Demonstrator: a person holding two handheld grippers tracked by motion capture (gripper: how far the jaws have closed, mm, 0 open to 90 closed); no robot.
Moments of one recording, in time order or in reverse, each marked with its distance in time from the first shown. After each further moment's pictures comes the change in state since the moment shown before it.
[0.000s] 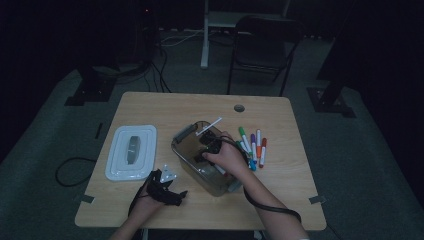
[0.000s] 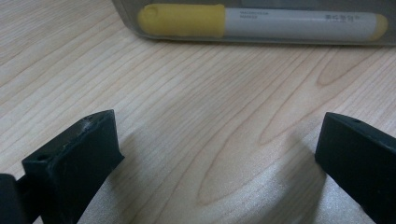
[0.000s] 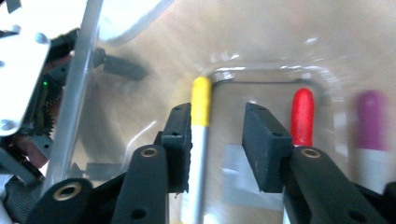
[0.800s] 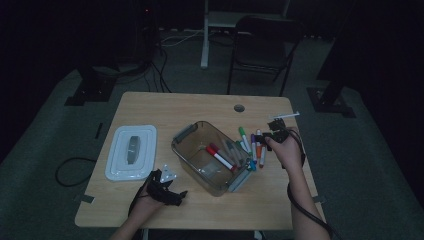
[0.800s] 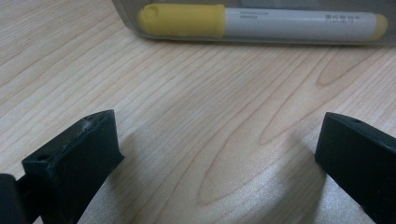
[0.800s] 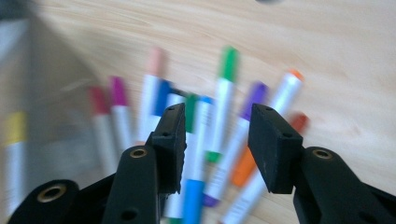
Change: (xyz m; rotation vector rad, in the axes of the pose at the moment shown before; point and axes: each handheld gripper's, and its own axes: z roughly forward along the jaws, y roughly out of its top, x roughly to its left) left arm 0.000 0.000 0.000 0.001 -0.001 0.001; right arm -0.131 -0.095 -0.098 -0.239 -0.302 0.358
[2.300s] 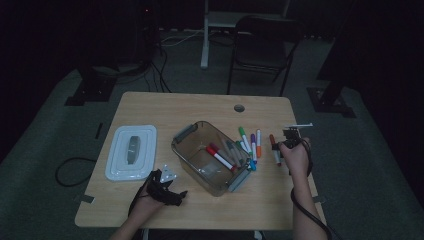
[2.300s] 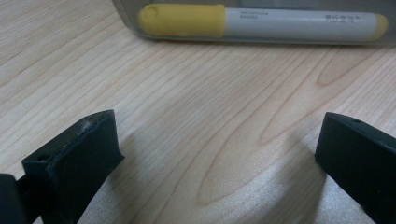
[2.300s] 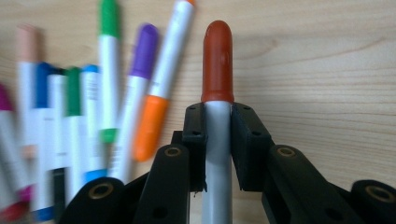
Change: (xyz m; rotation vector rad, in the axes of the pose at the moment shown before) left arm 0.000 0.000 0.000 -0.001 0.000 -0.001; right arm -0.064 -0.037 0.024 0.086 -0.106 0.295
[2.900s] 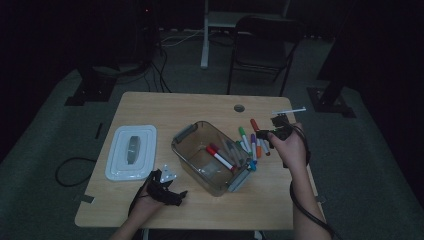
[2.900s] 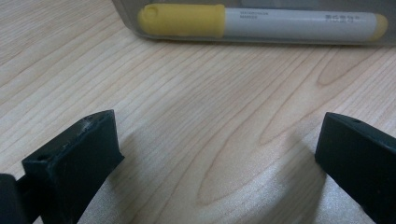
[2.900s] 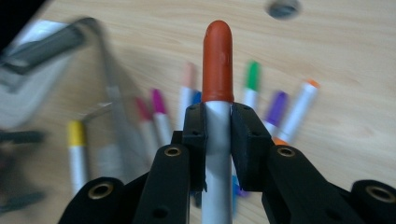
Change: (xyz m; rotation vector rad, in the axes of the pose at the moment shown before) left arm 0.000 0.000 0.000 -0.002 0.001 0.000; right arm 0.095 0.019 -0.078 -0.100 0.183 -0.279
